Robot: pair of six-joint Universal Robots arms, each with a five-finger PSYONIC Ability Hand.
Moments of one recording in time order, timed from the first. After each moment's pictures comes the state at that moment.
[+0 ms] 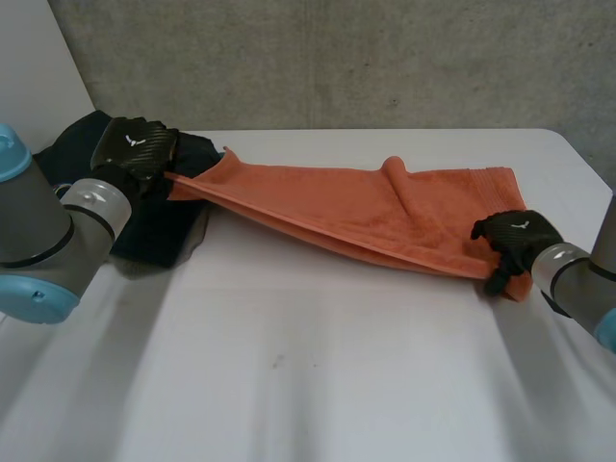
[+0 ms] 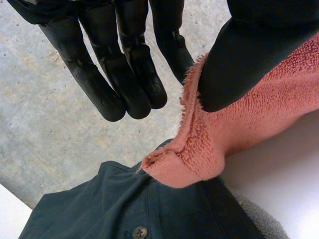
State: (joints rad) left arm 4.47 -1.98 -1.45 3.43 -1.40 3.55; right arm 1.67 -0.98 1.47 -0.06 1.36 2.71; left_hand 1.14 1.20 1.19 1.20 1.01; right_hand 0.43 0.43 0.44 0.42 0.22
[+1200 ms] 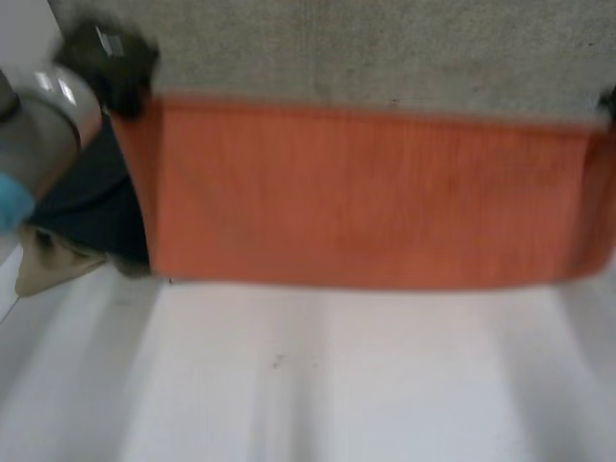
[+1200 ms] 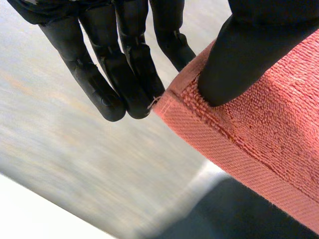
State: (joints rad) left arm 4.42 -2.00 -0.87 3.00 -1.51 3.74; right arm 1.49 -1.09 0.97 0.11 1.31 2.35; left_hand 1.14 1.20 1.19 1.20 1.01; right_hand 1.14 1.18 1.19 1.20 0.99
